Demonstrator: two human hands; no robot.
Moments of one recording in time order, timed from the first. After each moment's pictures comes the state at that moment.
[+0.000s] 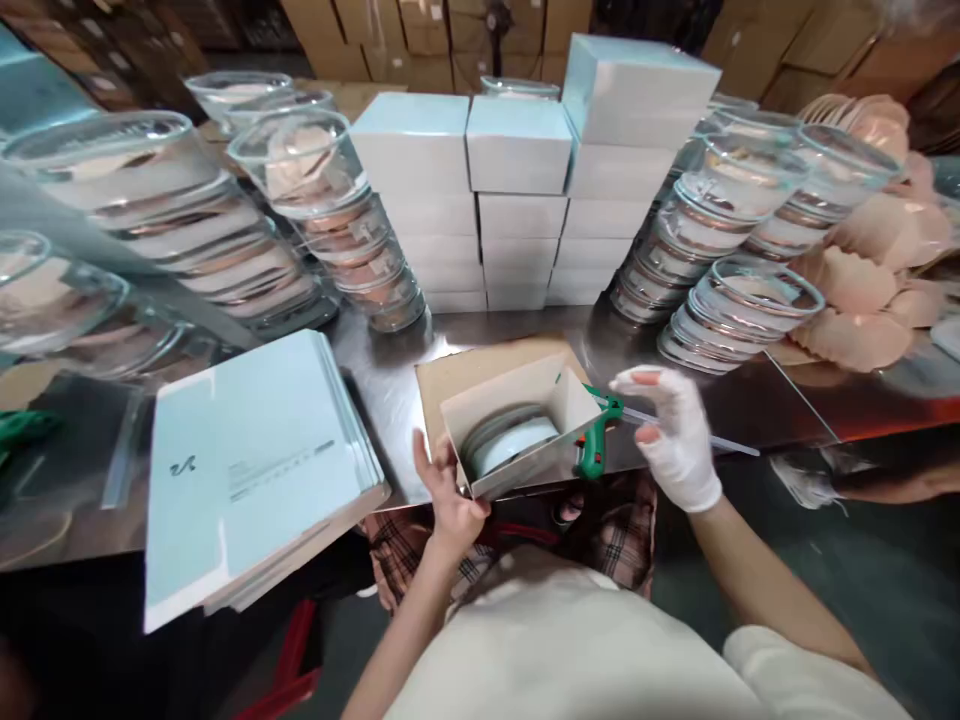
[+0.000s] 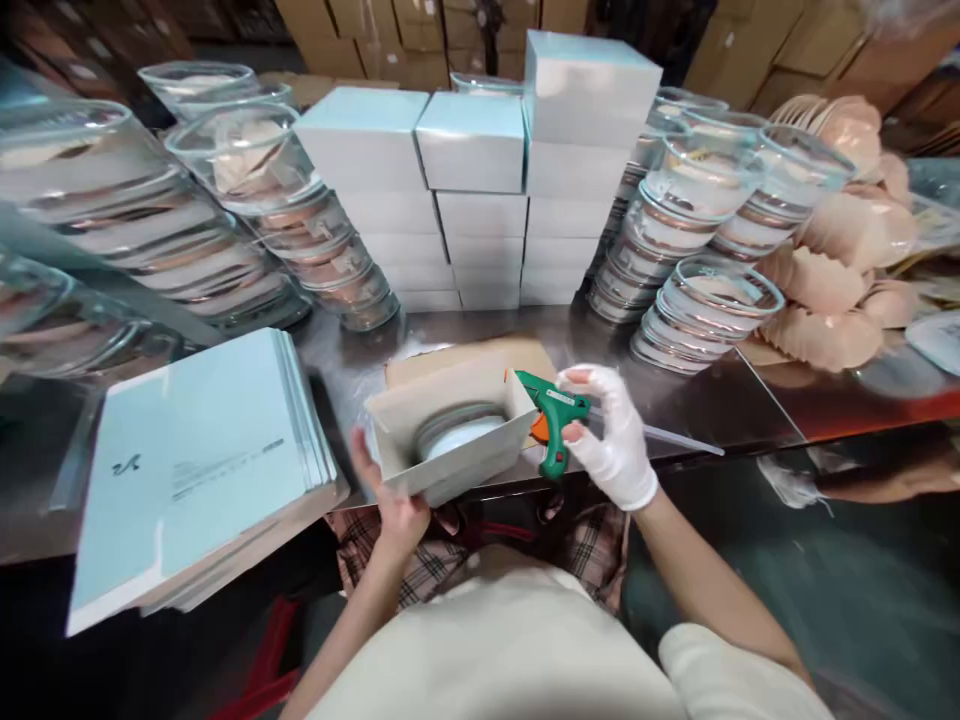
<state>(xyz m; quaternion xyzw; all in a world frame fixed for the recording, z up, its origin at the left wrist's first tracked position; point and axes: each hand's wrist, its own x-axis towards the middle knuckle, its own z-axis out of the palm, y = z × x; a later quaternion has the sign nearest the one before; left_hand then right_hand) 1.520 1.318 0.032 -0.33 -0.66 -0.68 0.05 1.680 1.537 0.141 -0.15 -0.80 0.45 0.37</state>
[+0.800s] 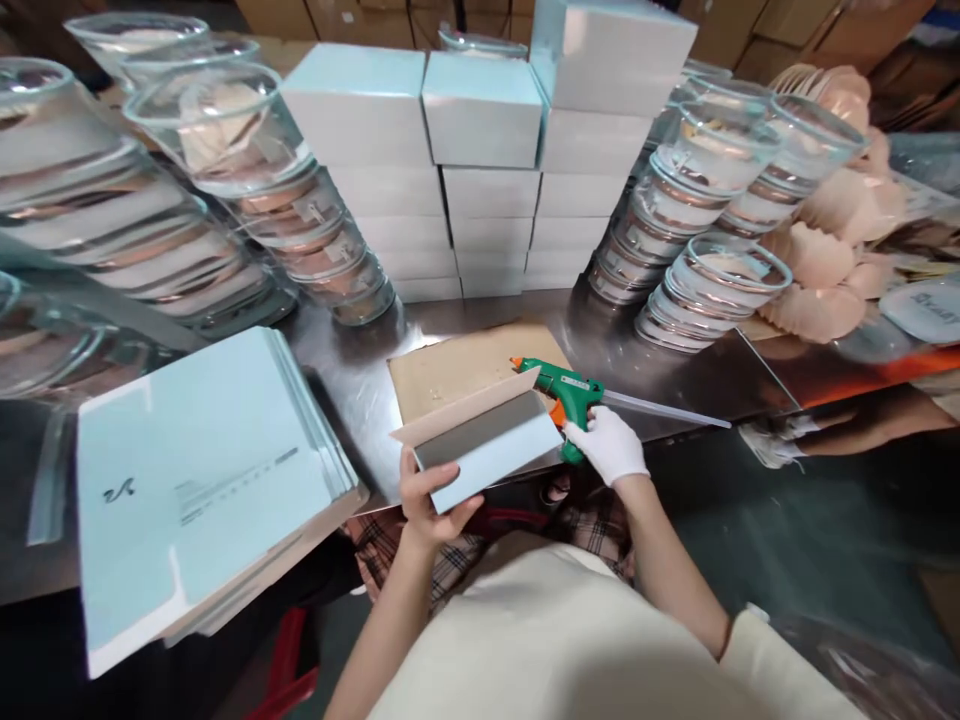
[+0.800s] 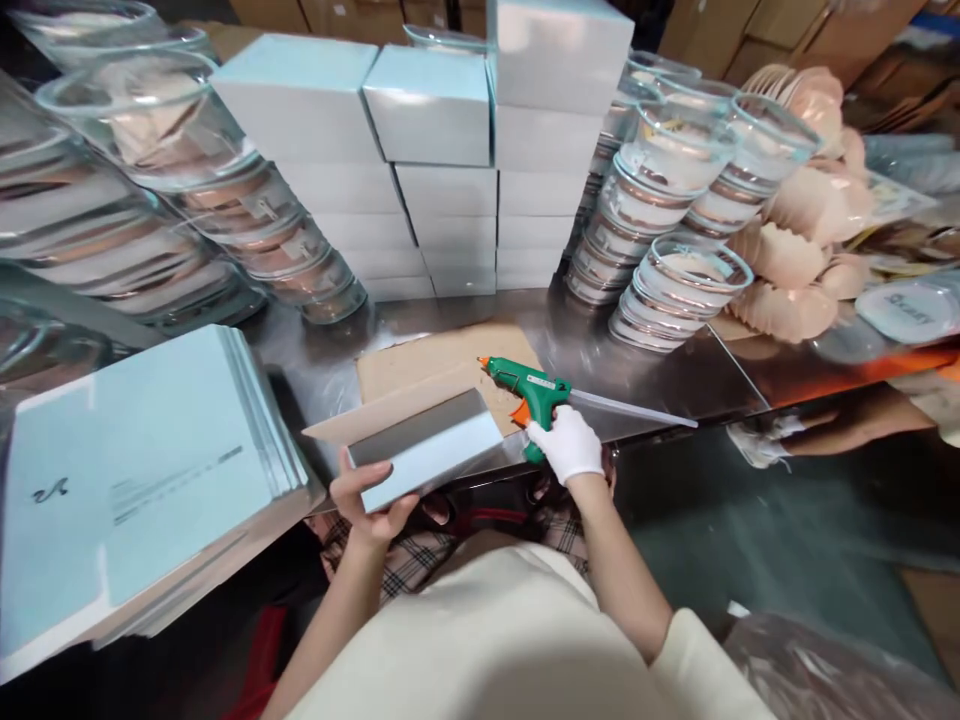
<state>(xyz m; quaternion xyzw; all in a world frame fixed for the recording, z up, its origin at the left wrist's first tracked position) 1.494 1.301 0.025 -0.45 -0.64 -0.56 0.28 1.677 1.532 0.087 -0.57 -0.75 0.34 0.04</state>
